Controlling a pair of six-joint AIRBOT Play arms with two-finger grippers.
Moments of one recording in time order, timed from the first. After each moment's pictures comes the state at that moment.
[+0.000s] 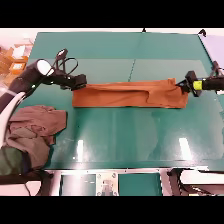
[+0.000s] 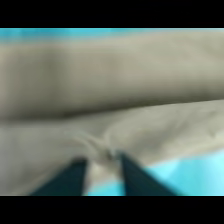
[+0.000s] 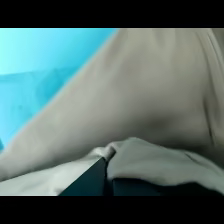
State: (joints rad) left arm -0.21 -1.53 1.33 1.07 -0.86 -1.58; right arm -0.41 -1.54 1.28 -0.81 1.06 1.54
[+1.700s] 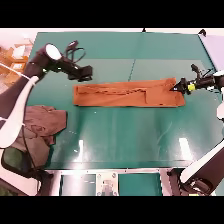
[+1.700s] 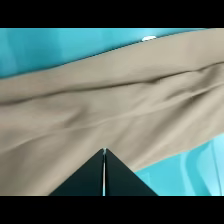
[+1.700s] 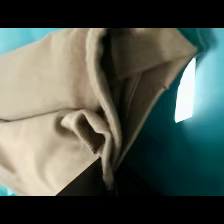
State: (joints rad) left arm -0.26 -1.72 1.65 1.04 -1.06 -1.52; right arm -0.50 -2.14 1.91 -0.82 1.52 1.14
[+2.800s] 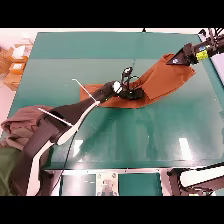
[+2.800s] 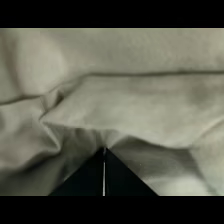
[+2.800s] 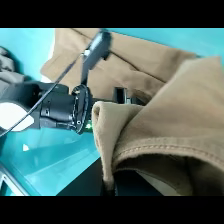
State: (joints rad) left arm -0.69 -2.13 1.89 0.85 -0.67 -1.56; right arm -0.22 -1.64 1.94 -0.79 1.71 1.29
